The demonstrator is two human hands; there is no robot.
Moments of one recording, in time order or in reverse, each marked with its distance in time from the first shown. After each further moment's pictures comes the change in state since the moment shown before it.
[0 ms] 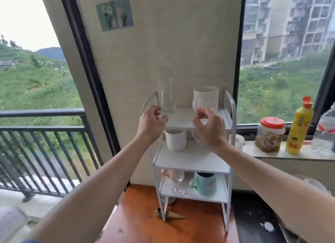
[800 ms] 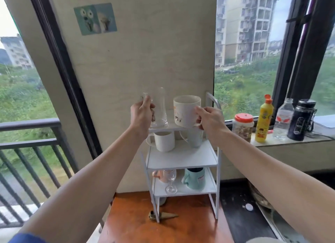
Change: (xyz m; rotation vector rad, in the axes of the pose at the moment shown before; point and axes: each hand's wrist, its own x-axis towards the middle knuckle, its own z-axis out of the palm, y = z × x) left_hand 0.027 0.022 -0.016 -0.648 -0.071 -0.166; right_hand 0.006 -0.046 -0.026 0.325 0.119 0.560
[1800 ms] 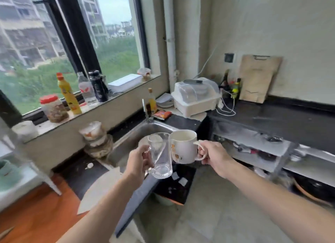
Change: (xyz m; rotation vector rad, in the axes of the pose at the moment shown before) left_hand -0.542 -0.090 0.252 -0.161 -1.021 -0.633; right_hand -0.464 0.077 -0.519 0.028 0.692 0.401
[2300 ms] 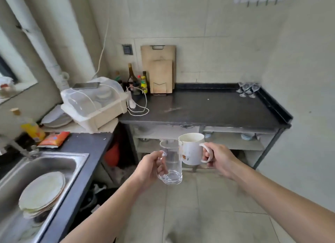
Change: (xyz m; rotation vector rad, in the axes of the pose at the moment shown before) left_hand 0.074 -0.138 0.368 0.089 -0.714 -0.451; right_hand 0.039 0.035 -0.350 0.155 0.515 0.144
